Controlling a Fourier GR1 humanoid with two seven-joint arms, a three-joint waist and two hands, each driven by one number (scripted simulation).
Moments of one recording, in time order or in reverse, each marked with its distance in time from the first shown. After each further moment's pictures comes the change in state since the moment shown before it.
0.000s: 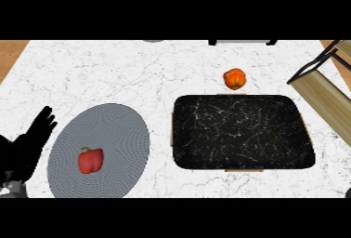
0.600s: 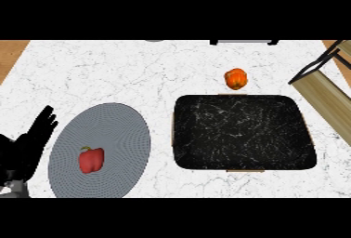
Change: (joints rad) left arm -0.005 -0.009 0.003 0.003 -0.009 -0.003 -0.005; right arm -0.161 -0.154 -0.138 0.220 0.072 0.146 -0.085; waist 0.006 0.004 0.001
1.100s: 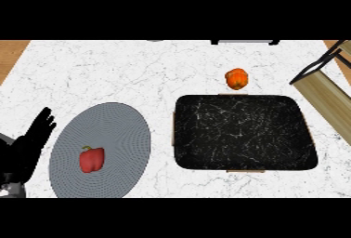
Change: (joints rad) left arm 0.014 0.000 0.013 -0.004 -0.002 -0.018 -0.013; right arm 0.037 -0.139 -0.079 0.222 0.014 -0.065 -0.061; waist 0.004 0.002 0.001
